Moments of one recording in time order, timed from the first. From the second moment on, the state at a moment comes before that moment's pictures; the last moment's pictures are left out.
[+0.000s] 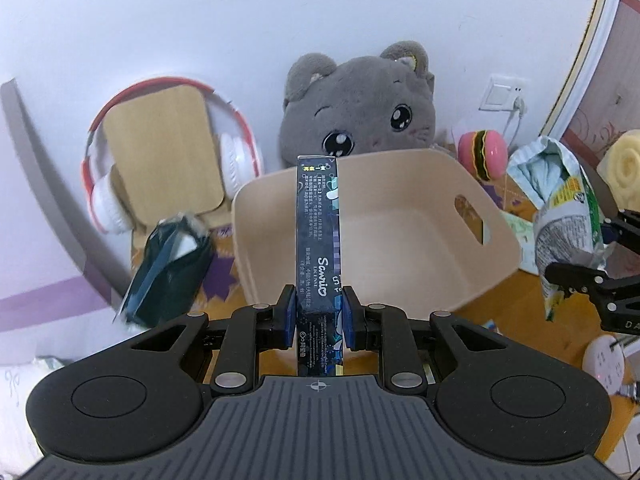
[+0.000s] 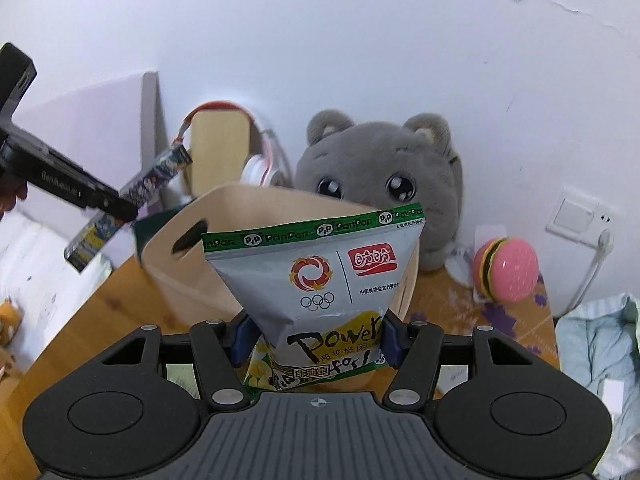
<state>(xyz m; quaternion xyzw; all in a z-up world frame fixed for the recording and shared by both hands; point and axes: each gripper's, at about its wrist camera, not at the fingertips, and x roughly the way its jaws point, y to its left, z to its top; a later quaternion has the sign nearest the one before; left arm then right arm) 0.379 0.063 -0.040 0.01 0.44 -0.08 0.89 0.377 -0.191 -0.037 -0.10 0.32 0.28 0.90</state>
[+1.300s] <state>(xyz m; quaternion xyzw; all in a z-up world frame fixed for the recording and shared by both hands) 0.485 0.018 -0.171 0.02 0.55 -0.04 0.83 0.501 -0.109 -0.148 -0.15 0.46 0.25 0.84</state>
